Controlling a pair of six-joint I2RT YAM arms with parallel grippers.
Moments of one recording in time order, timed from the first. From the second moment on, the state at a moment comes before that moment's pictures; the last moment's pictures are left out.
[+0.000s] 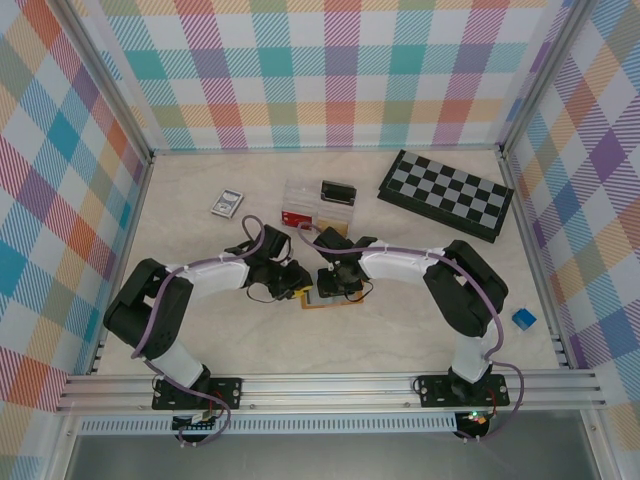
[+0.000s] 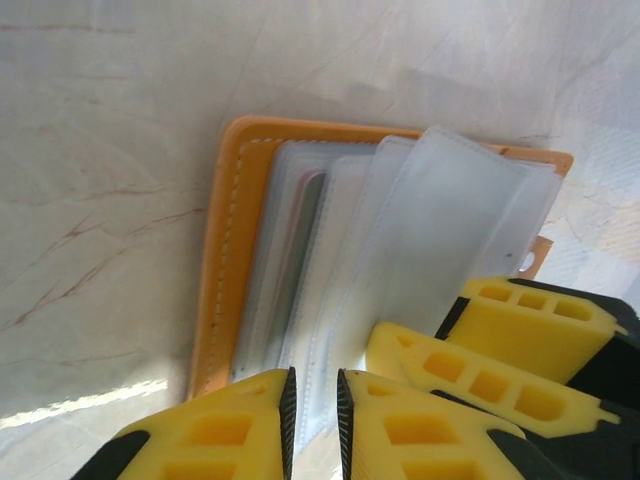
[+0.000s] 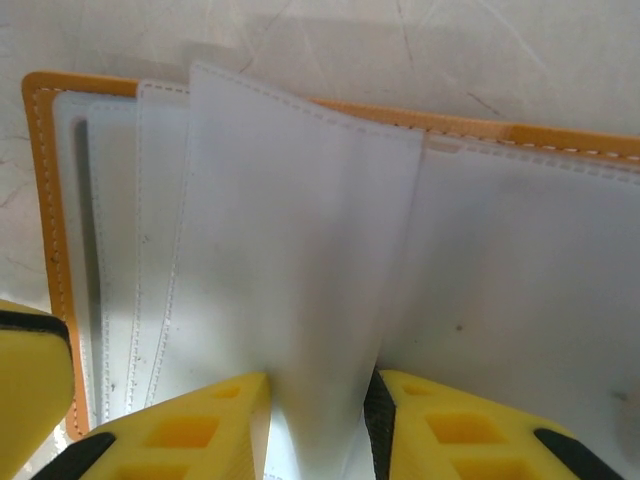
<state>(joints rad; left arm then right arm) -0.55 1.62 0.81 -0.27 0.48 -1.00 0.85 1.86 1.15 -0.56 -0.11 0.63</state>
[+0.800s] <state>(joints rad) -0.56 1.66 0.84 -0.30 0.47 -0.96 0.83 1.86 1.14 -0.54 -0.16 0.63</state>
